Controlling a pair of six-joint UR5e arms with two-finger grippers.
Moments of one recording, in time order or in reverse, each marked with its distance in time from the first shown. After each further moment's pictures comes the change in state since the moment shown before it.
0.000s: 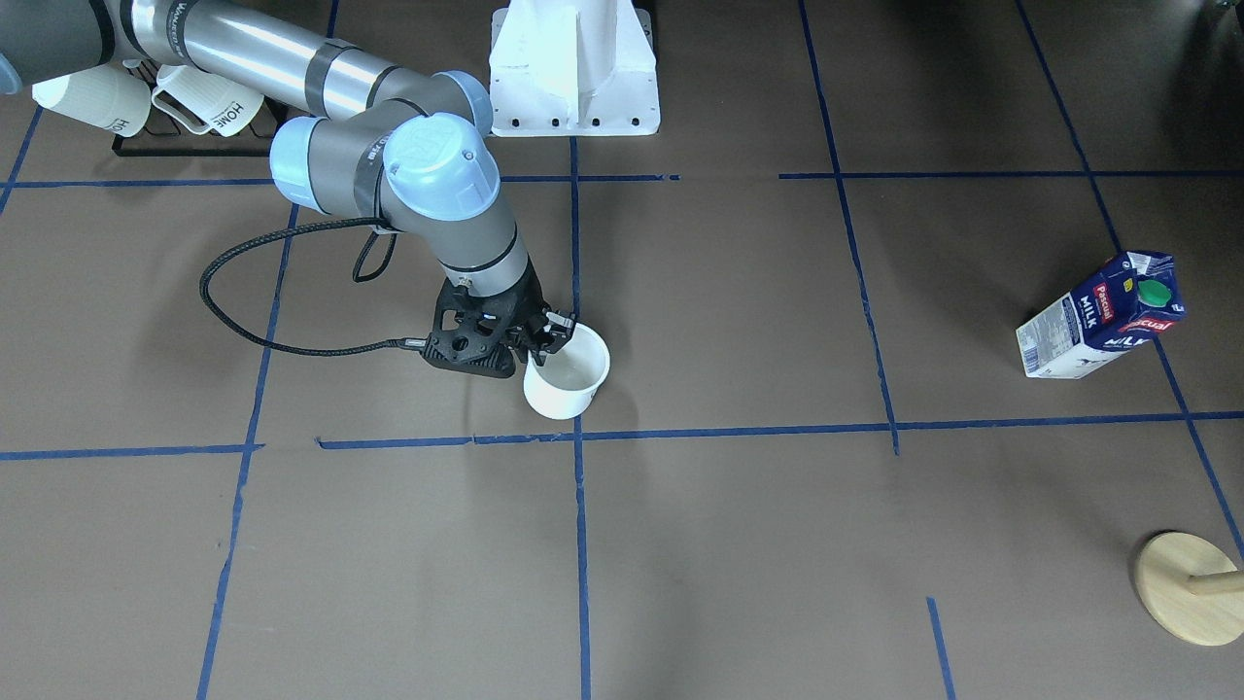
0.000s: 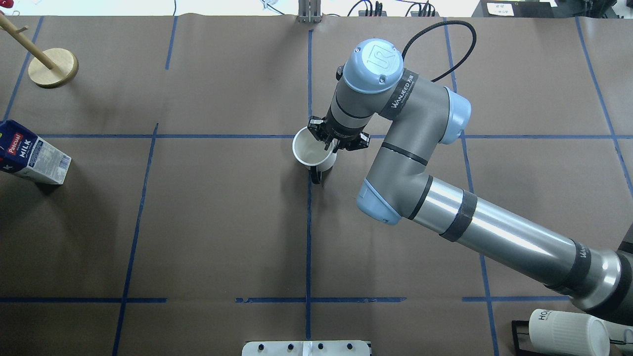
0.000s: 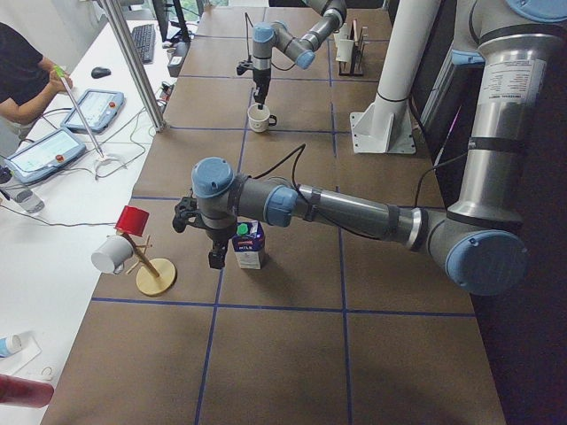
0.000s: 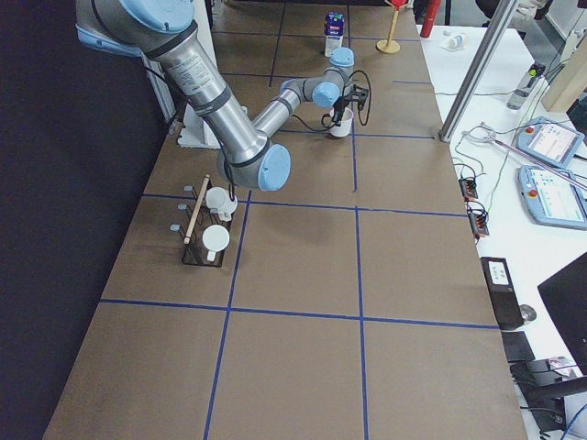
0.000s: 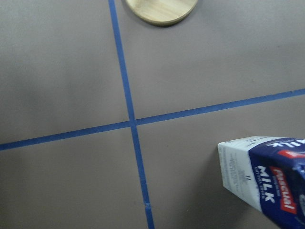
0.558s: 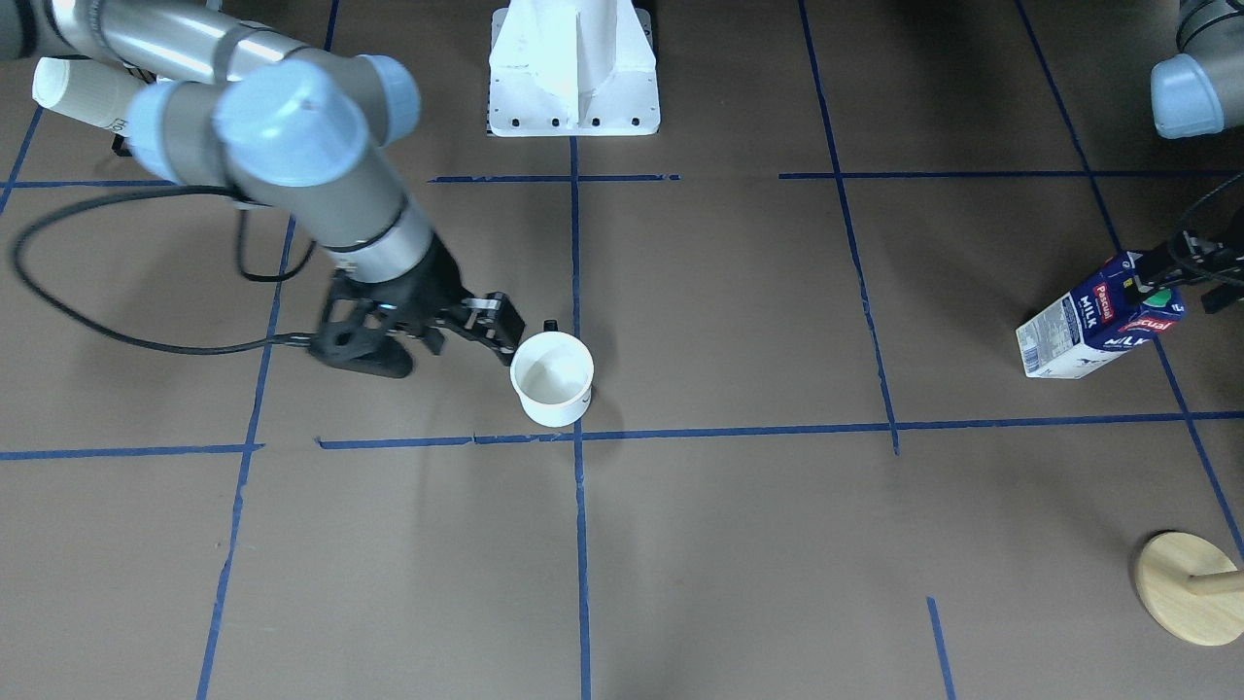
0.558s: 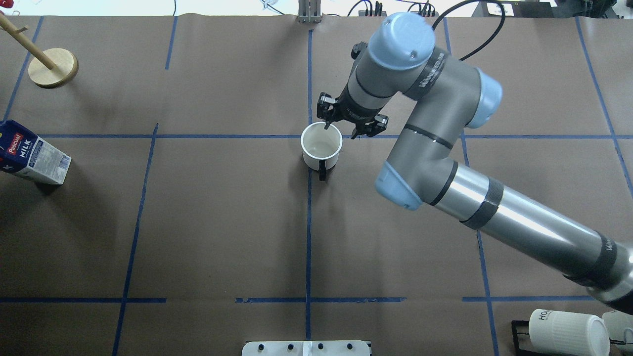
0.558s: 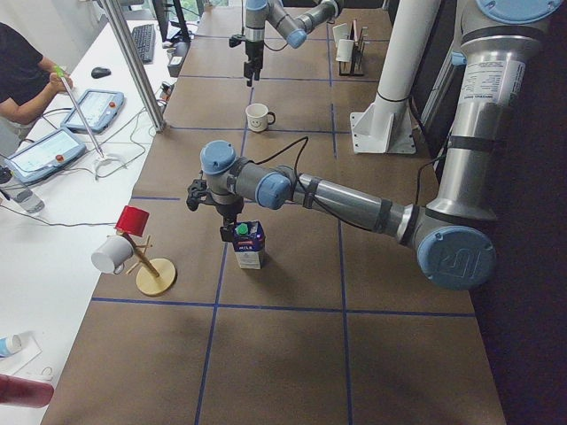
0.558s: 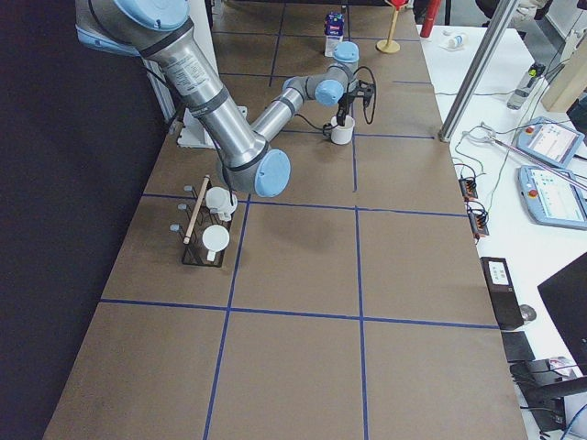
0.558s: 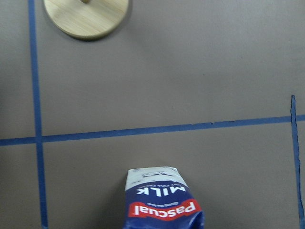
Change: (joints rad) left arm 0.185 -0.011 -0.014 -0.062 0.018 -0.191; right arm 0.175 -0.106 0.165 -0.001 0.167 -0.029
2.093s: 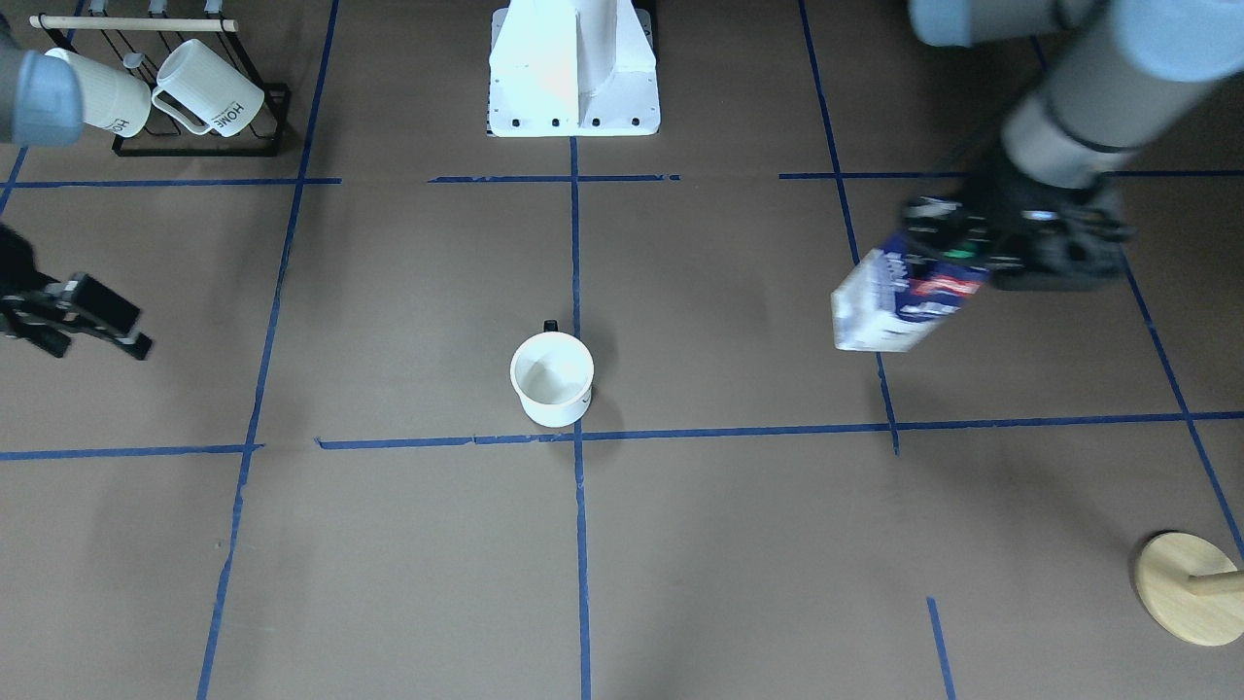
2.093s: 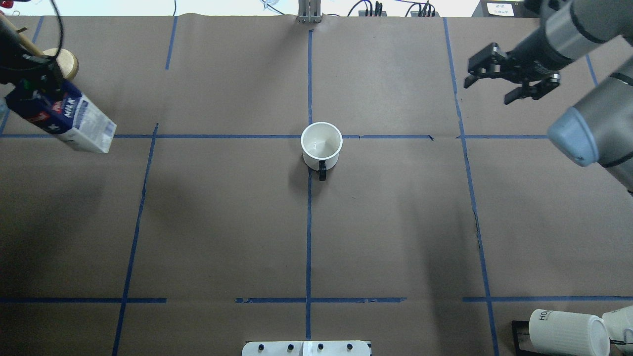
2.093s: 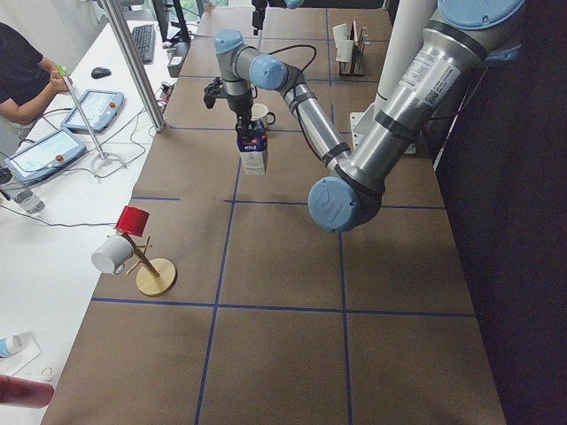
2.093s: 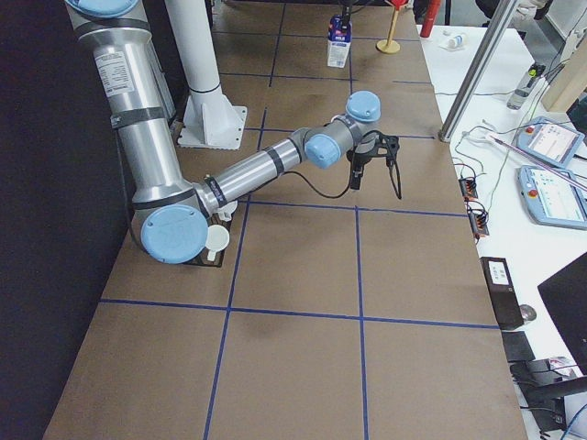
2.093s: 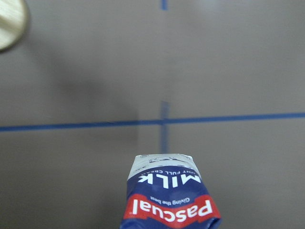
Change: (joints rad) left arm 0.331 -0.522 -0.175 0.543 0.136 -0.379; right arm 0.356 -0.488 0.195 0.000 0.166 -0.582
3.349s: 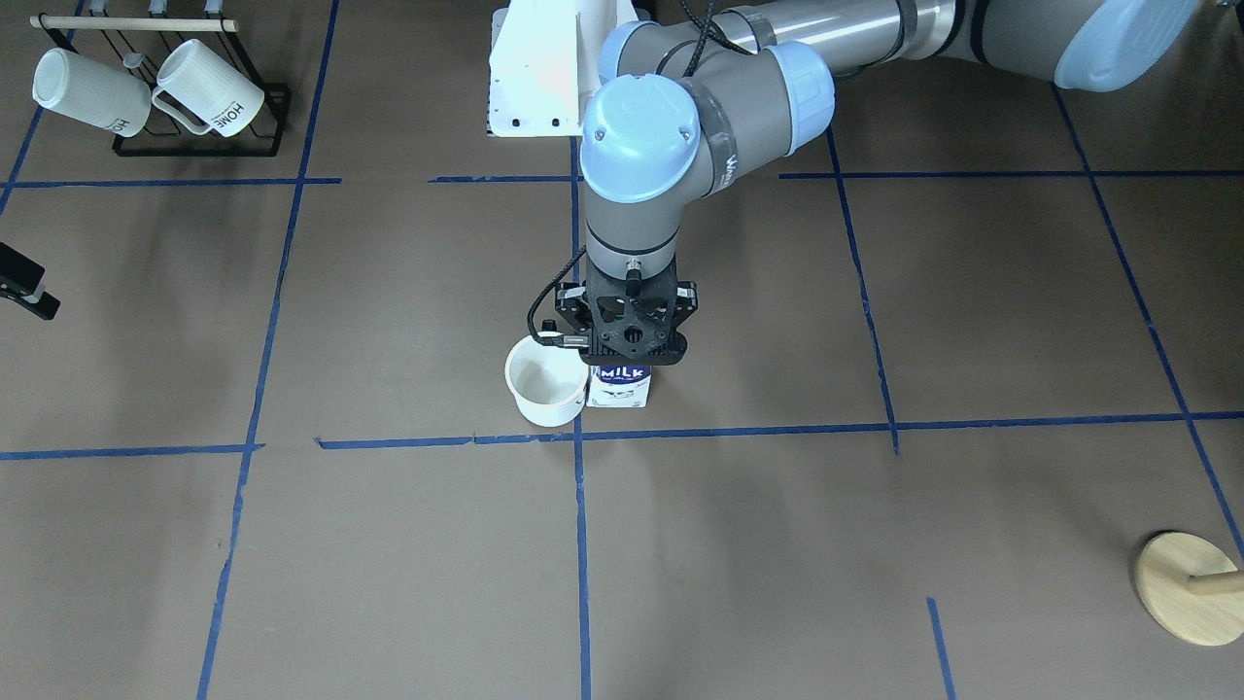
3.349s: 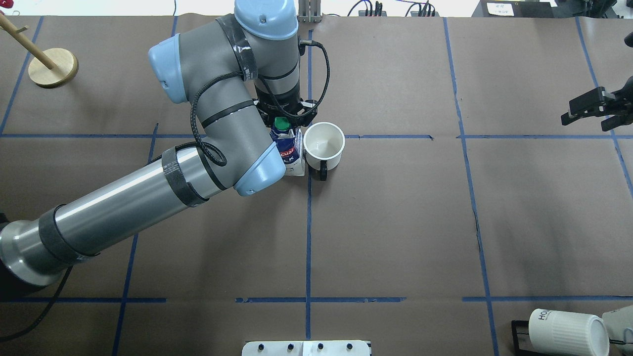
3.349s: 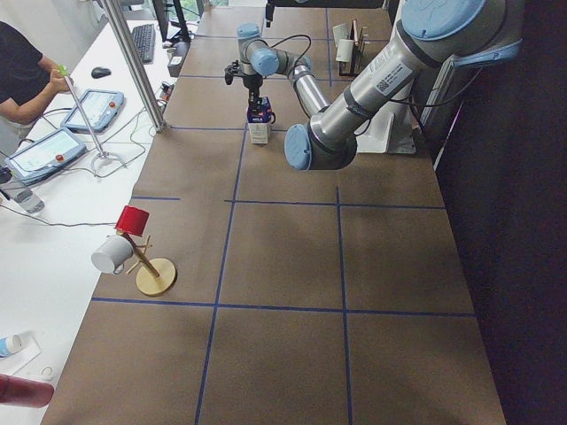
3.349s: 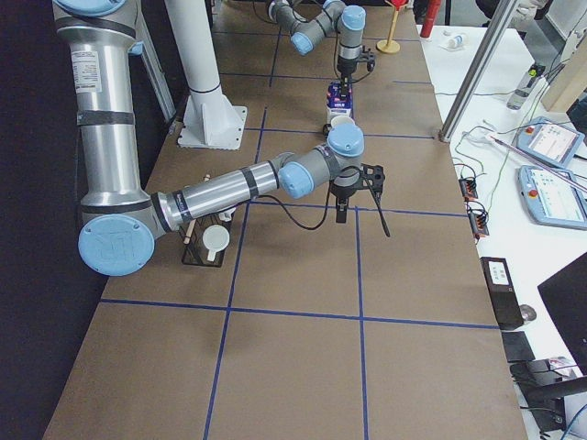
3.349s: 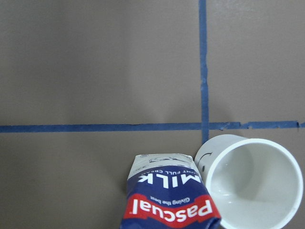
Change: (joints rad) left arm 0.265 -0.351 0.482 -0.312 0.204 -0.299; right arm 0.051 -0.141 0.047 0.008 0.030 -0.145
